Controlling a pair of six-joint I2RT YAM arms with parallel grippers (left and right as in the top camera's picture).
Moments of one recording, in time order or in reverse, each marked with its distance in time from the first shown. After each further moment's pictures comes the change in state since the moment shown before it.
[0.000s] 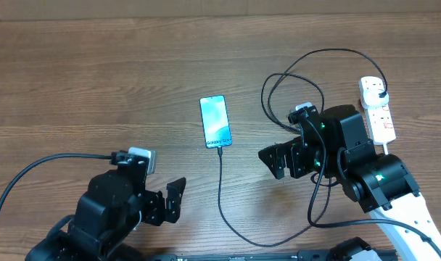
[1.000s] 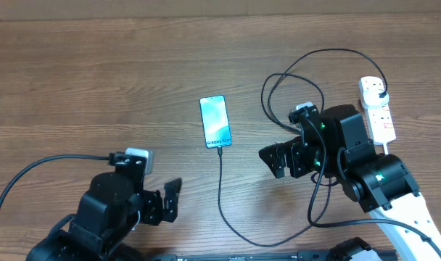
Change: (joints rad) left arm 0.045 -0.006 -0.013 -0.036 -0.023 -0.007; right arm 0.000 0.000 0.000 0.000 0.008 0.002
